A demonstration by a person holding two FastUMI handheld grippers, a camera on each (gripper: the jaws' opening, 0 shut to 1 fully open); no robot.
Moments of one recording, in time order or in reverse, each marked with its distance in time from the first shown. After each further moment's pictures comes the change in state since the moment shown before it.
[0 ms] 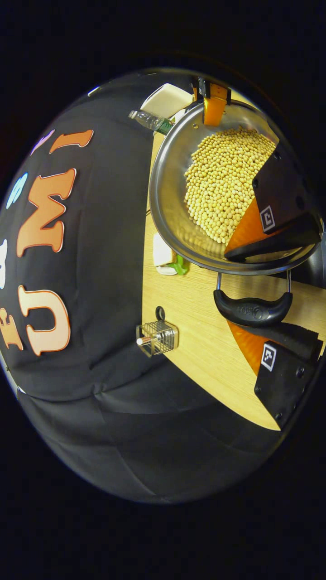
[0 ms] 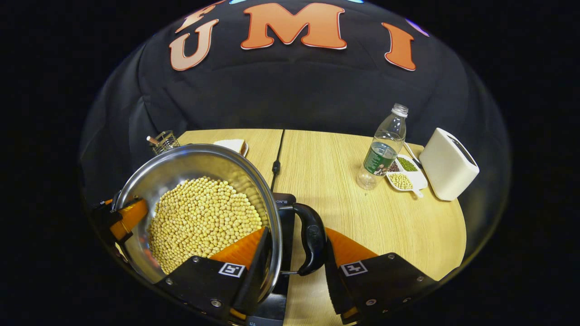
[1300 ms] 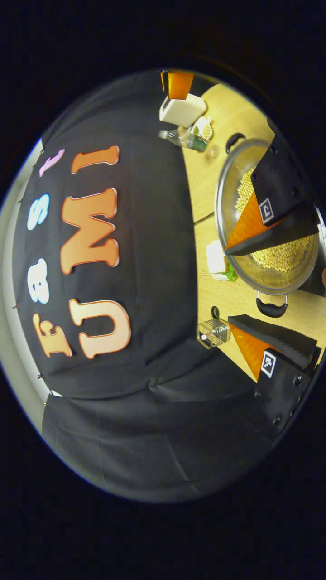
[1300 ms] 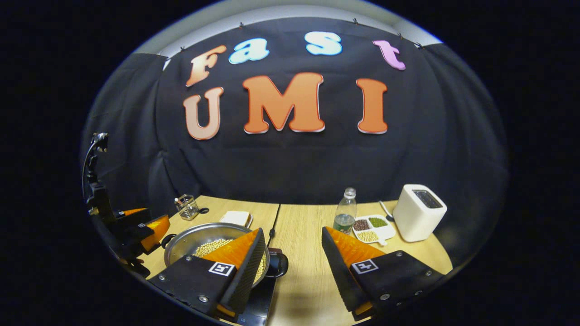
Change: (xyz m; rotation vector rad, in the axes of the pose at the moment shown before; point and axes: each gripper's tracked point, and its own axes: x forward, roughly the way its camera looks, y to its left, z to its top) left arm -0.147 -0.048 0.133 0.039 -0.415 0.039; right arm -0.173 -0.061 0.108 0.014 -0.538 0.055
